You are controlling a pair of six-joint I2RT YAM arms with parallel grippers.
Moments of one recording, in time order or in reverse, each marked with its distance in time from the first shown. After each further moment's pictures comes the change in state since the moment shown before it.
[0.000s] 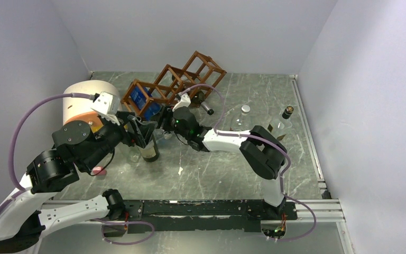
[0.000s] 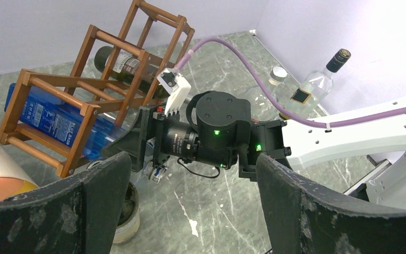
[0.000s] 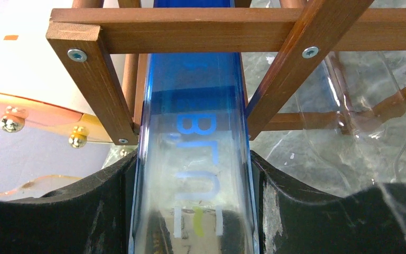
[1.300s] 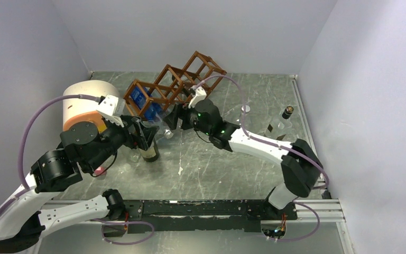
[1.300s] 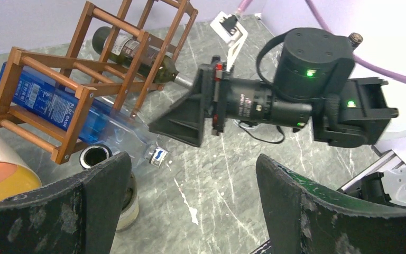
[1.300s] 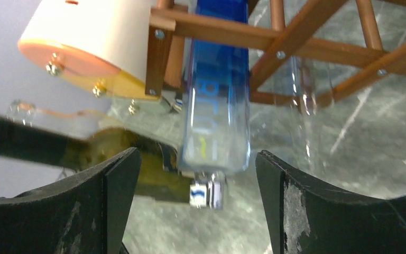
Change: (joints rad) left arm 0.000 -0.003 -0.032 -0.029 0.001 -0.034; right arm -0.071 -0.331 -0.104 -0.246 -0.157 -0.170
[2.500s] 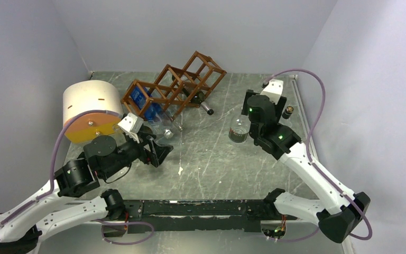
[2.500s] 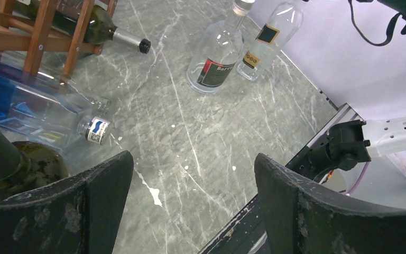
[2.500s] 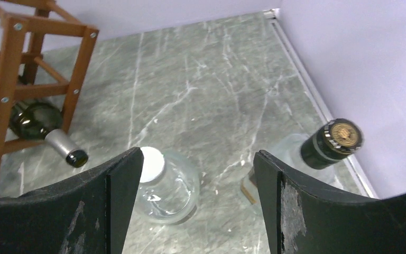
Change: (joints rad) left arm 0.000 -0.119 -0.339 0.195 0.212 -0.077; right arm -0.213 -0.556 -0.039 -0.682 0.846 -0.304
